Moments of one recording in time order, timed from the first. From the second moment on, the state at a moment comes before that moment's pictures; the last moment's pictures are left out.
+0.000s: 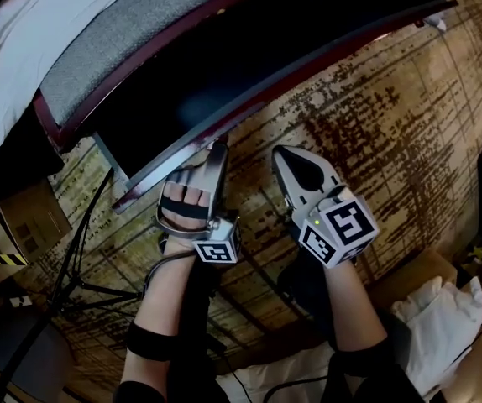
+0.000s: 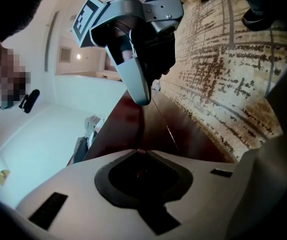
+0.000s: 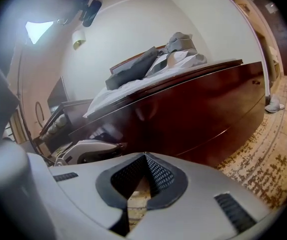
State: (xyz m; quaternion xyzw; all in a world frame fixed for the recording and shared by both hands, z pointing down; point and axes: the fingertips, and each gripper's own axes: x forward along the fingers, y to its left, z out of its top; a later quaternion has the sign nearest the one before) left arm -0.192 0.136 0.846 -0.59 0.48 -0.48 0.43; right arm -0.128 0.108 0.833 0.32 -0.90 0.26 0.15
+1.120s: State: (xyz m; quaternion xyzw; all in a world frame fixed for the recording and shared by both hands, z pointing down) left arm -0.119 0.219 0.831 -0.66 0.44 -0.46 0.41; right arm -0.096 0.118 0.798 0.34 -0.88 0.28 0.16
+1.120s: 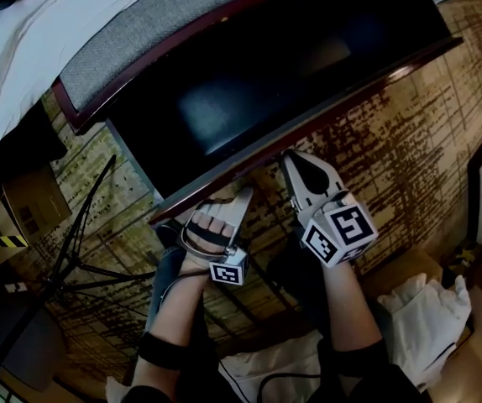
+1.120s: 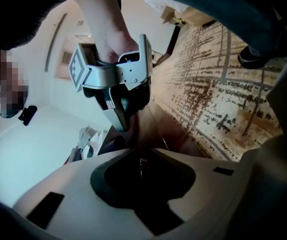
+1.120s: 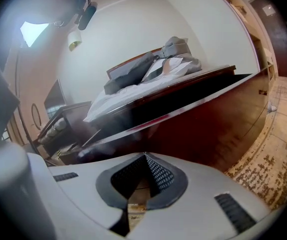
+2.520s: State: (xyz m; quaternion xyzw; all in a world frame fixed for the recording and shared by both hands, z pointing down) left arm -0.168 0.261 0.246 -0.77 0.52 -0.37 -0.03; right arm -0.043 0.168 0.229 0.27 -0.93 0.15 0.18
